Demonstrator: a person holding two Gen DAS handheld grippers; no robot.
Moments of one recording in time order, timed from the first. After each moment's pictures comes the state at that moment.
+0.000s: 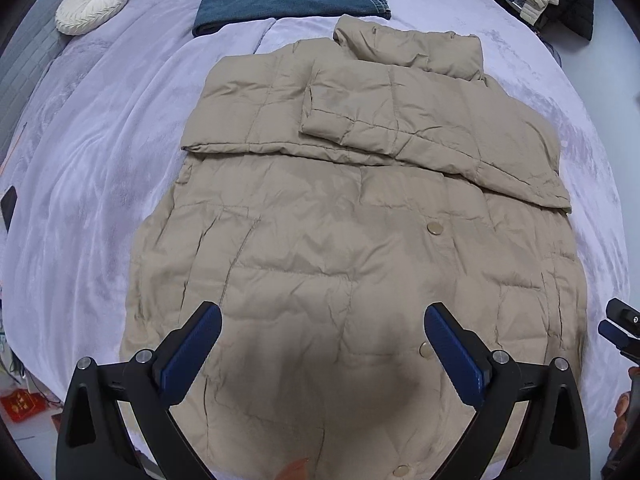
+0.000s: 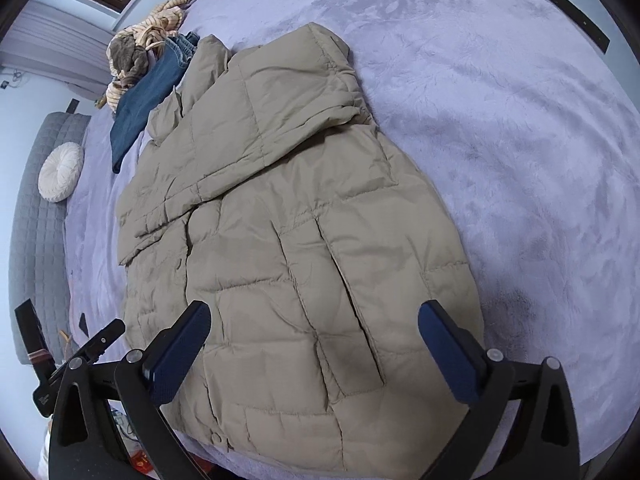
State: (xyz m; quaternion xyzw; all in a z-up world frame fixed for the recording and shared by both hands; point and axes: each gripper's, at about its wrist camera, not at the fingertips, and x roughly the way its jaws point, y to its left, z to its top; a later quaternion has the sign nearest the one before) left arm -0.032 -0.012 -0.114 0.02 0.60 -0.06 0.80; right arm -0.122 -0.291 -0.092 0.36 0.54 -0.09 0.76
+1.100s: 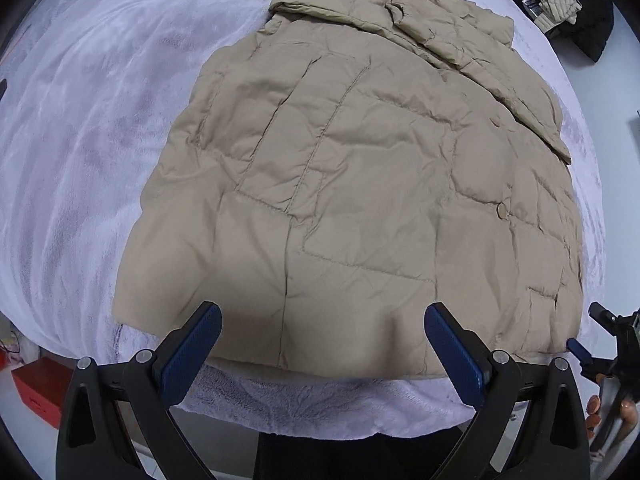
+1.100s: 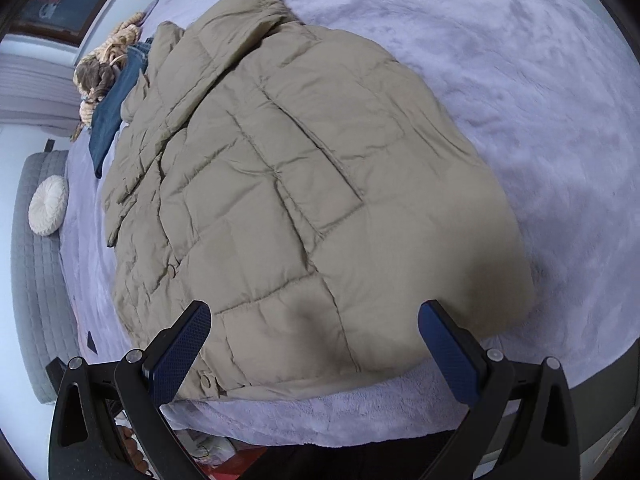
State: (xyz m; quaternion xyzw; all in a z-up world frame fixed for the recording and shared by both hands) left arm -0.121 0.109 -0.171 -0.08 0.66 -0.10 0.74; right arm -0.233 -0.227 -0.132 0.46 0.52 -0.17 0.70
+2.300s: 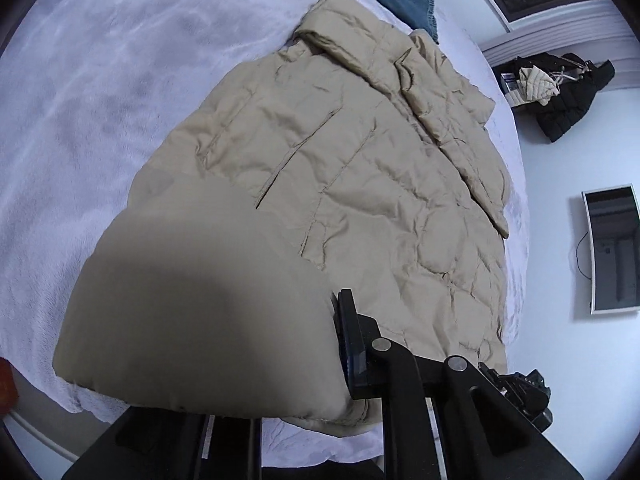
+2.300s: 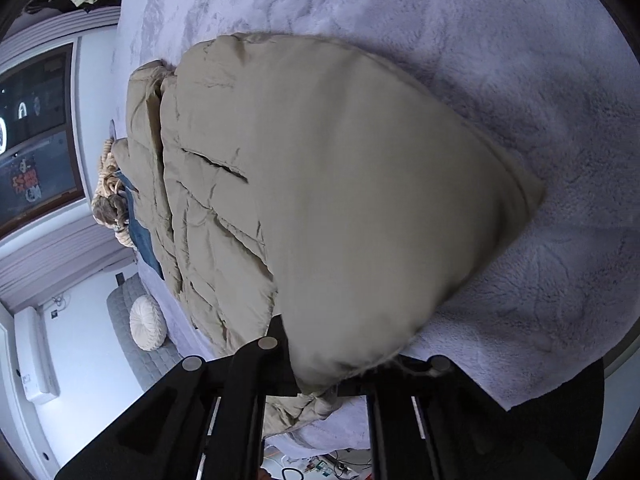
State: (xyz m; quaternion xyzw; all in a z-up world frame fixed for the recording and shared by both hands) left arm -0.092 0.156 -0.175 -0.25 0.61 -0.16 0.74; right arm -0.268 -0.241 -0.194 0.70 0.39 -0.15 0.58
